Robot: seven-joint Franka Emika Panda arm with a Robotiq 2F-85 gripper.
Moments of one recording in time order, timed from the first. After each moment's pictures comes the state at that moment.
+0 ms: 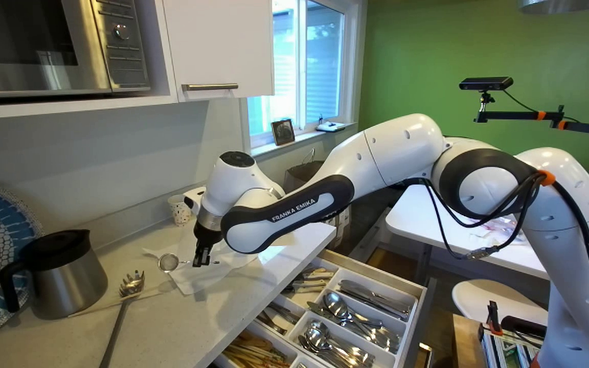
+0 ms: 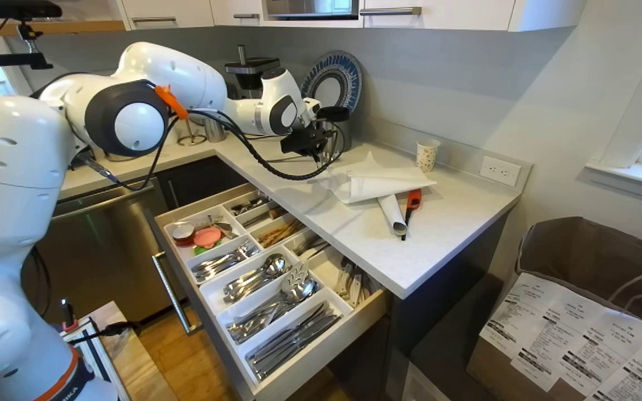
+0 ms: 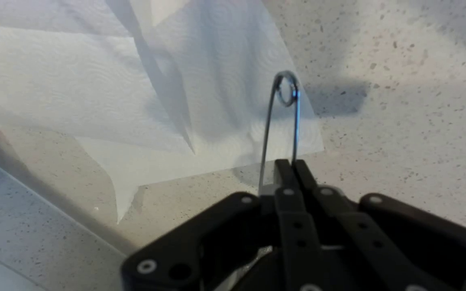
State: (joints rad) arm 0.05 0.61 0.12 -1.44 -0.21 2.54 -0.46
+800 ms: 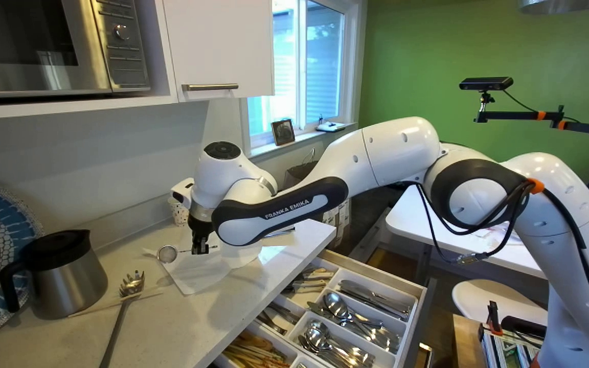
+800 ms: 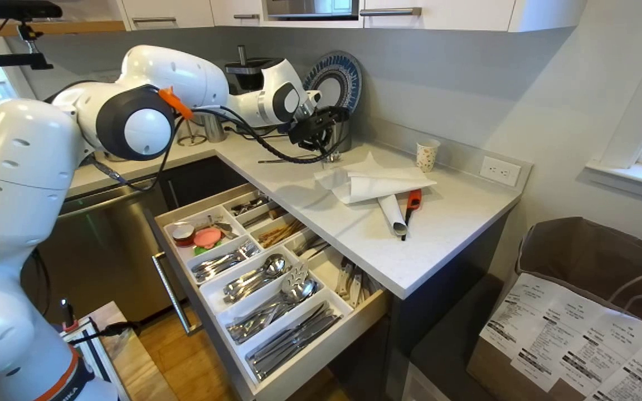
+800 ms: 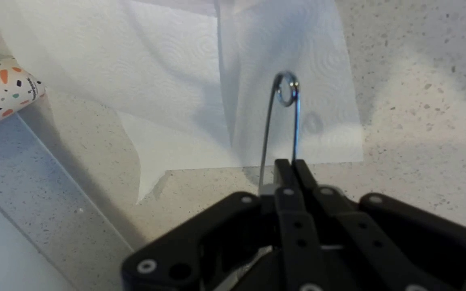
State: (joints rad) arm 0.09 0.66 0.08 -1.28 -0.33 2.40 -0.55
